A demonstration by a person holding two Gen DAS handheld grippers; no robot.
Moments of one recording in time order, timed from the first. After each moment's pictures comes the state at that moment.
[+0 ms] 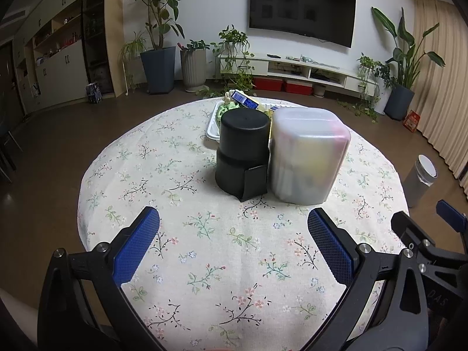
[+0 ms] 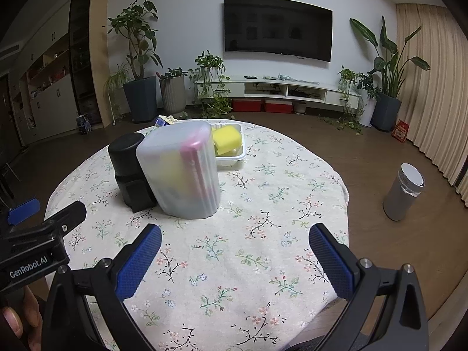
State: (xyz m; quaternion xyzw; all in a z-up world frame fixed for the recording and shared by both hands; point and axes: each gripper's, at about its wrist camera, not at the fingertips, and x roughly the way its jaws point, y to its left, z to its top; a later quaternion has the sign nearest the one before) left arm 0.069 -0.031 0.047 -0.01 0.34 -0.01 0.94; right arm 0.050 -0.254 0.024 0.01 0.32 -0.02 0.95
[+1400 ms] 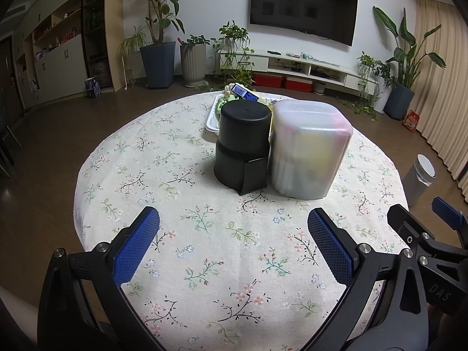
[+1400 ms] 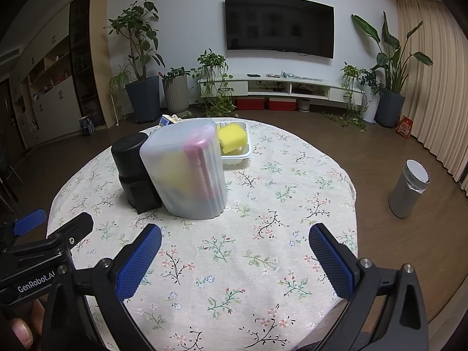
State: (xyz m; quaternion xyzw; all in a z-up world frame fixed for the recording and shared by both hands) left arm 0.069 -0.028 0.038 -0.01 0.35 -0.01 0.94; right arm 0.057 -0.247 0.021 0.02 0.32 -0.01 0.95
